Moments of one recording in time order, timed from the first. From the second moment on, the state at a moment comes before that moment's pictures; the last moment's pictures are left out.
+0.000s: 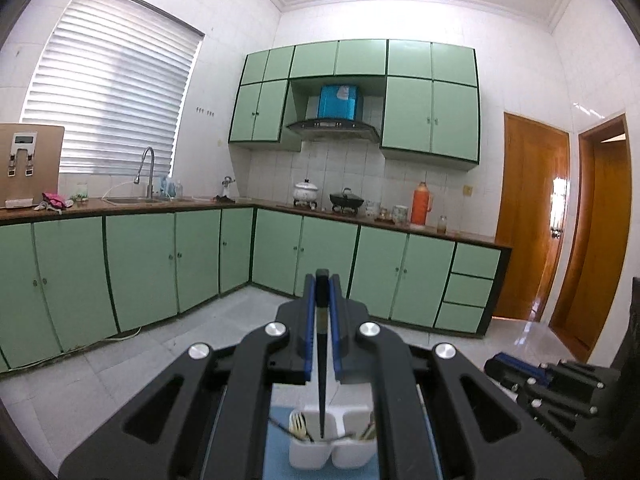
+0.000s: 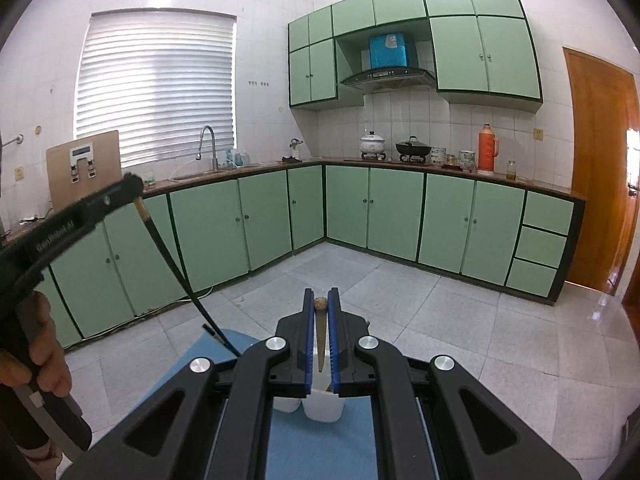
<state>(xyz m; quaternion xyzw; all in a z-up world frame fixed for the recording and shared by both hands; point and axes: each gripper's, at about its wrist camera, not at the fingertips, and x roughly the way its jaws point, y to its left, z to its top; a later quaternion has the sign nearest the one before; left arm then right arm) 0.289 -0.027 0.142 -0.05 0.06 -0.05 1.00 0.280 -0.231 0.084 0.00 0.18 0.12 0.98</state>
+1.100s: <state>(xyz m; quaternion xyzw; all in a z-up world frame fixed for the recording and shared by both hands) 0.411 -0.022 0.008 -0.05 0.22 -0.05 0.97 0.372 -0.196 -0.015 0.00 0.29 0.12 0.95</state>
